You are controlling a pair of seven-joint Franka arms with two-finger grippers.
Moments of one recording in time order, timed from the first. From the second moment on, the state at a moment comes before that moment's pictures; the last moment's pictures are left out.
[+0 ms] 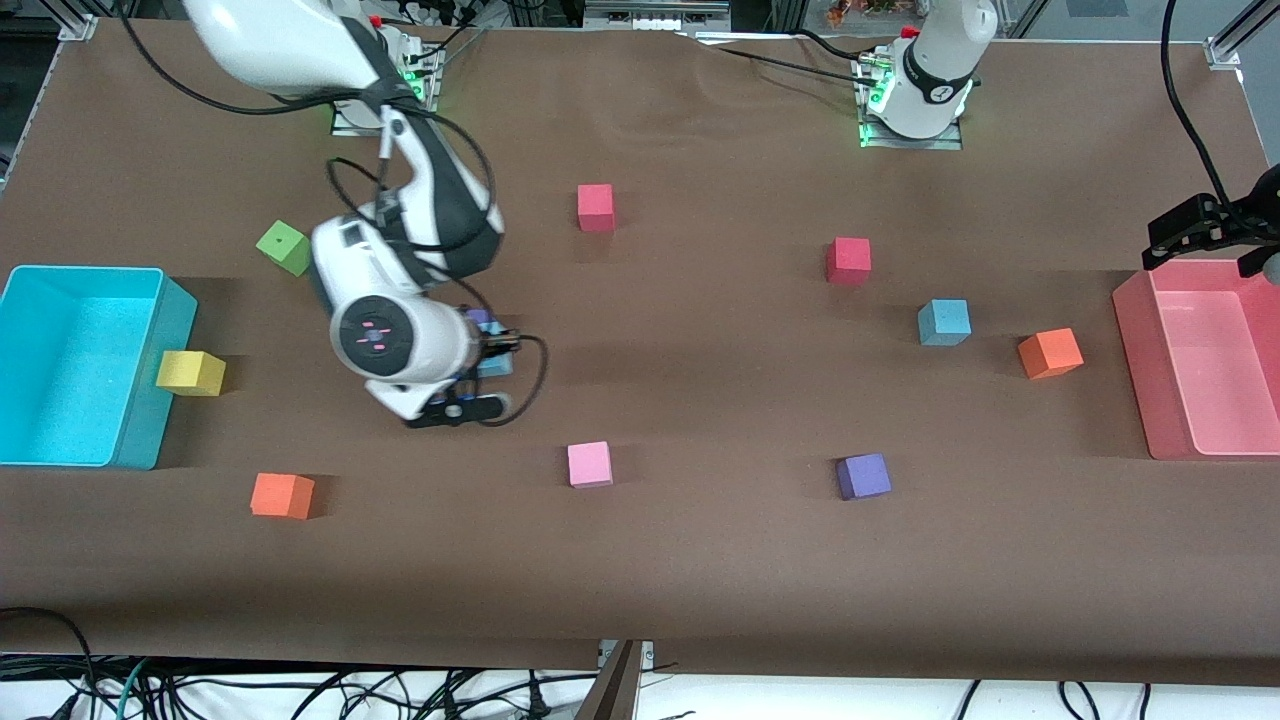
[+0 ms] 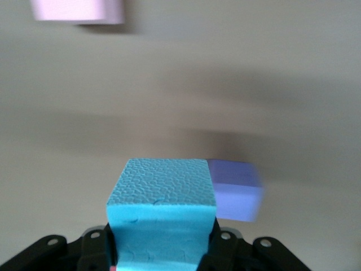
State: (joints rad) left arm 0.01 0.05 0.06 -1.53 0.03 1.56 0.15; right arm 0.46 0.68 0.04 -1.27 0.15 1.70 0.32
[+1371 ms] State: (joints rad) left arm 0.01 0.09 0.06 -1.52 0.03 1.52 0.15; right arm 0.80 0.93 0.05 -1.20 0.13 1.98 0.63
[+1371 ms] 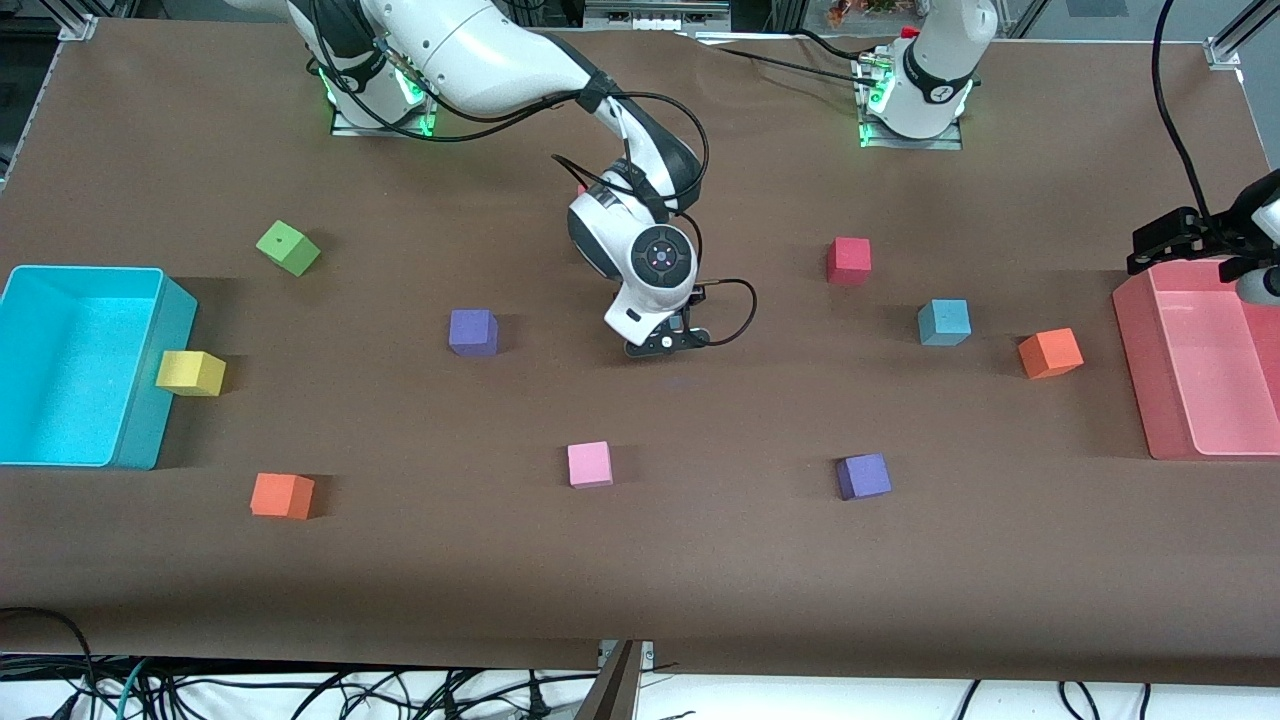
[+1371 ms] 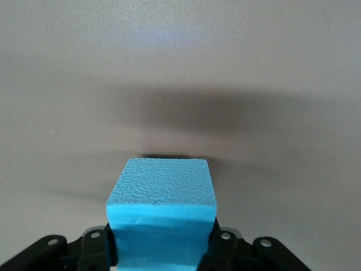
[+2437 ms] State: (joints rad) left arm -0.05 0.10 0.04 -1.61 0.03 1.60 0.05; right arm 0.80 0.95 0.04 -1.18 0.12 2.06 0.63
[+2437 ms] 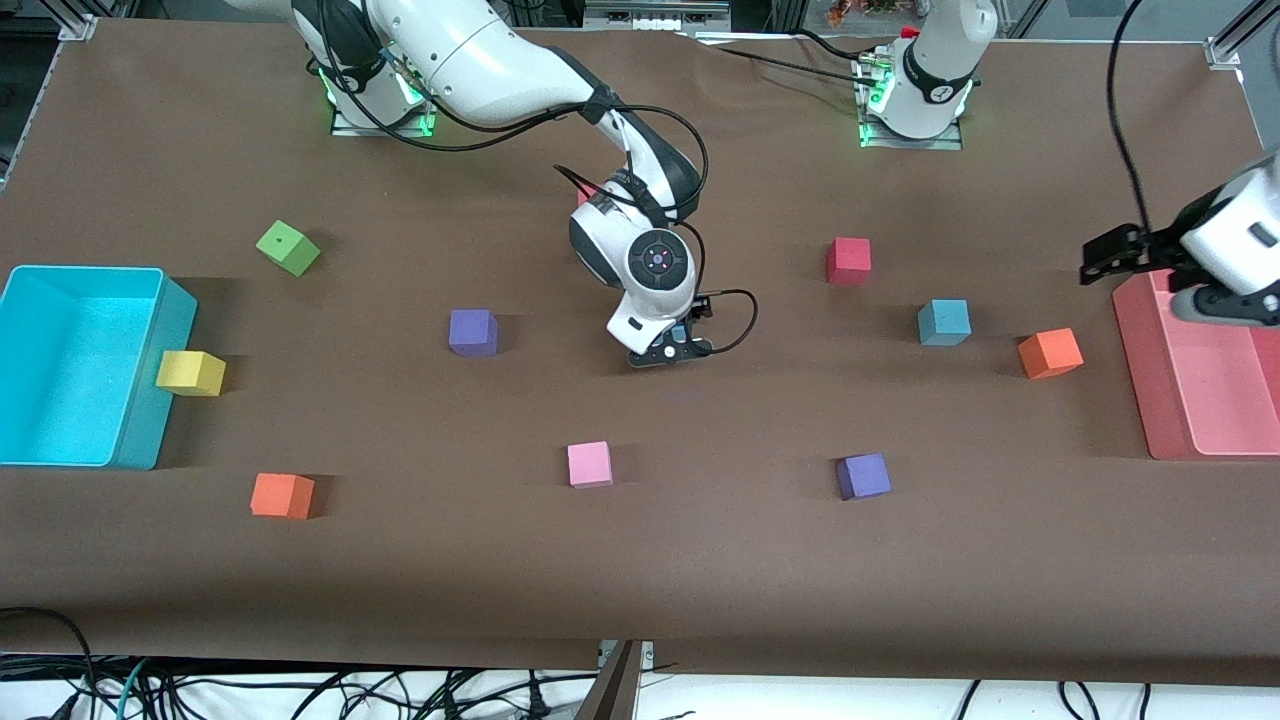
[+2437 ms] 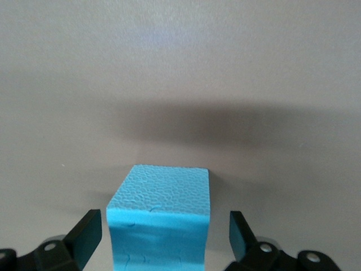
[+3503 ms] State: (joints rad) left arm -0.07 0.10 0.05 -2.38 -0.06 2.44 0.02; right arm 0.73 0.75 0.04 -1.16 0.12 1.97 0.27
